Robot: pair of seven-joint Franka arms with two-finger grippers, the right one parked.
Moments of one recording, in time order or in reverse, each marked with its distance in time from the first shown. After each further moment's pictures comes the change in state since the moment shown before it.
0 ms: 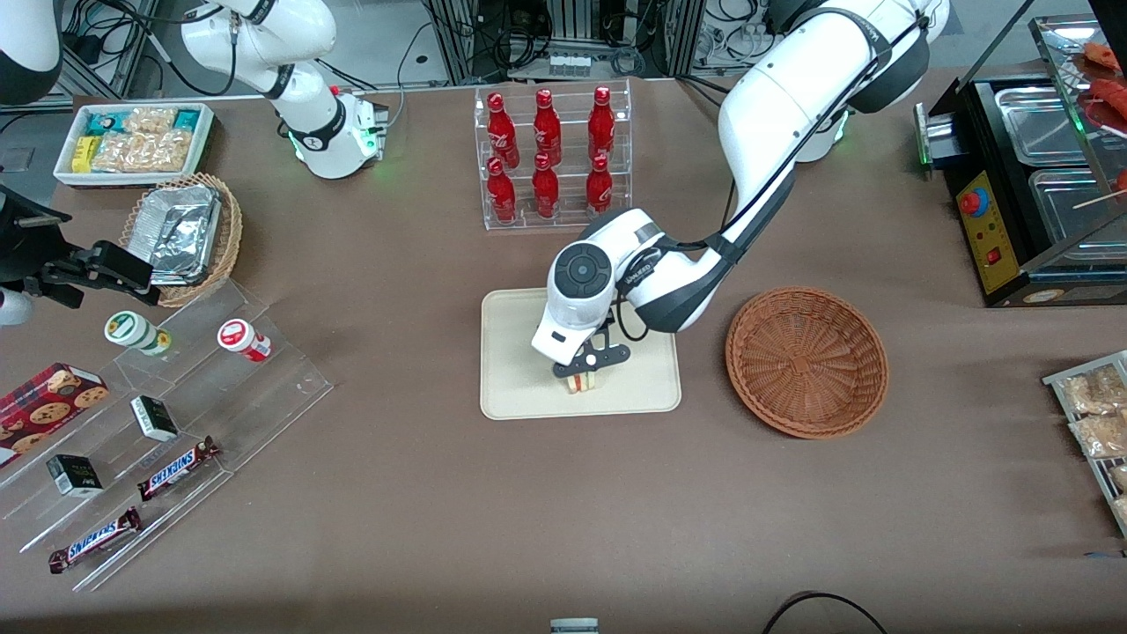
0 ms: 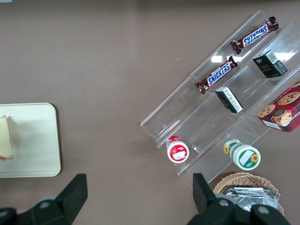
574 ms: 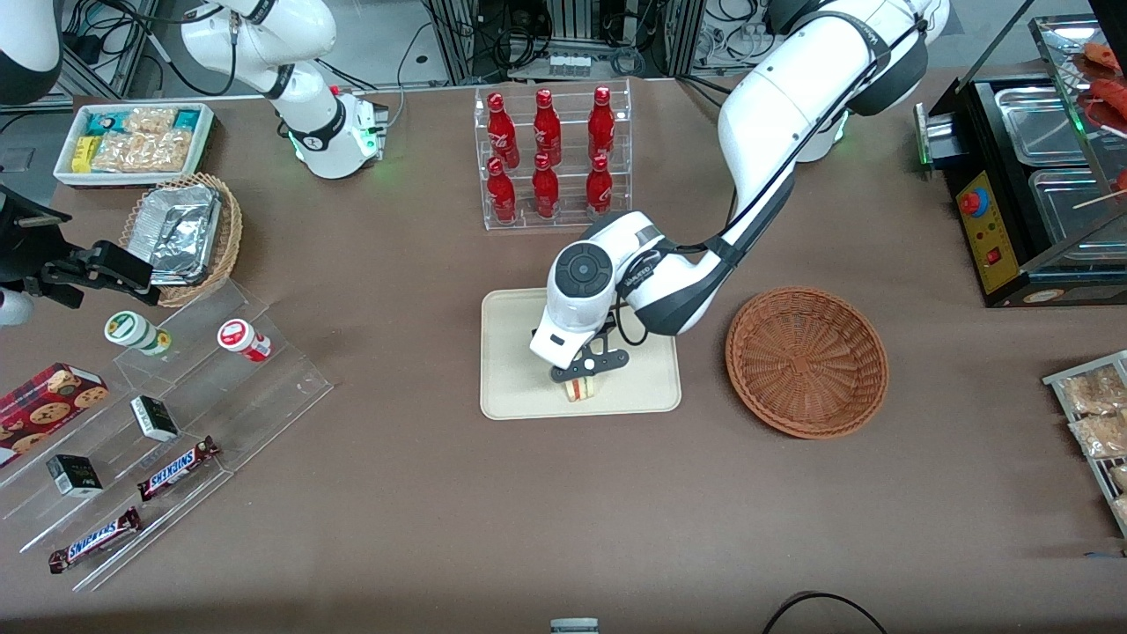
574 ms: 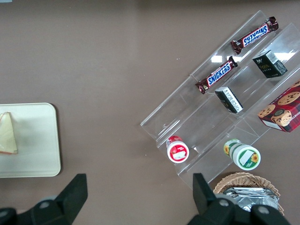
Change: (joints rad) arm 0.001 -0.003 0.000 0.028 0.020 0.017 0.000
